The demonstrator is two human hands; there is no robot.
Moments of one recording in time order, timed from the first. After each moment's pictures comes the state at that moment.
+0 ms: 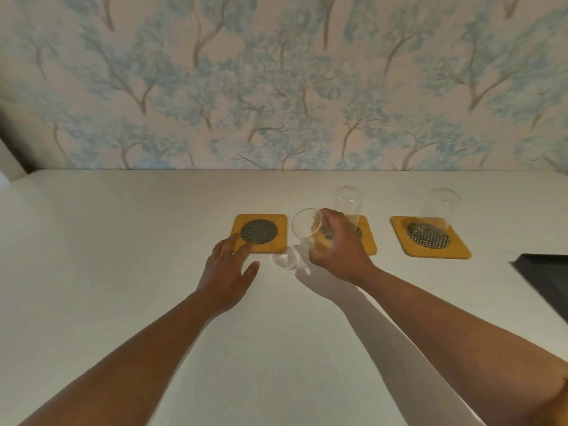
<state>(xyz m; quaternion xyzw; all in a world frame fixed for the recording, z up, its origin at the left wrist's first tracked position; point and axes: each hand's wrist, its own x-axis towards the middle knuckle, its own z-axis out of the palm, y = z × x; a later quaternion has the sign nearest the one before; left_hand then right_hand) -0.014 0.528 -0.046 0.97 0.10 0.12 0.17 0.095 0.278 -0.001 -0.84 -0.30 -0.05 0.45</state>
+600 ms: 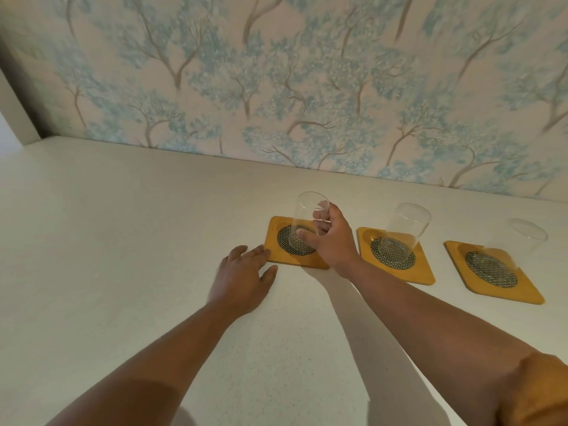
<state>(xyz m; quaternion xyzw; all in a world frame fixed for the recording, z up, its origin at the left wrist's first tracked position) 0.000 0.587 -0.063 0.97 0.14 0.10 0.20 0.150 0.421 -0.027 -0.78 -0.22 0.06 0.58</state>
